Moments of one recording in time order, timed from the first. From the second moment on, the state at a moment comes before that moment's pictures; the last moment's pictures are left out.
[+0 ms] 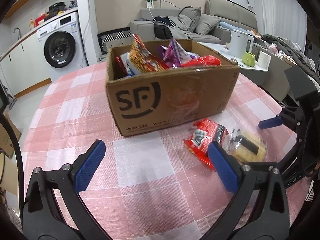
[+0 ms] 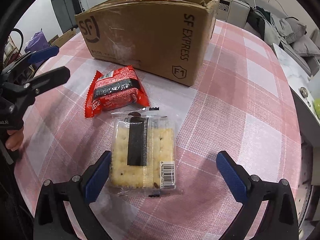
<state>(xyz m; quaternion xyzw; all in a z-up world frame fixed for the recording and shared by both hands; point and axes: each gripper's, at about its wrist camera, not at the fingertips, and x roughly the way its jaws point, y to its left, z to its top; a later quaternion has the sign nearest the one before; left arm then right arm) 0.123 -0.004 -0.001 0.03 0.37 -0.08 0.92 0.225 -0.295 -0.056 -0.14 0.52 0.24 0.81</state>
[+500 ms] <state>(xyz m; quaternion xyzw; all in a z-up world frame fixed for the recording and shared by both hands) 0.140 -0.046 -0.031 0.05 0.40 -0.11 0.91 0.223 -0.316 -0.044 -0.12 0.49 0.25 0.82</state>
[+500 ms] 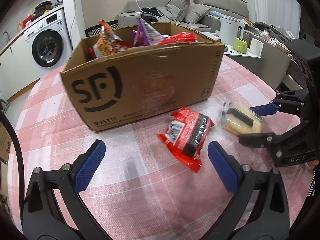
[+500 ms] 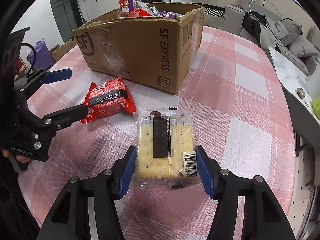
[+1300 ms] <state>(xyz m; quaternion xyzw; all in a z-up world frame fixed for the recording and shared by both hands) 0.180 -0.095 -0.052 0.08 0.41 -0.16 0.89 0.217 -0.318 -0.046 -0.13 0.49 0.25 0.82</state>
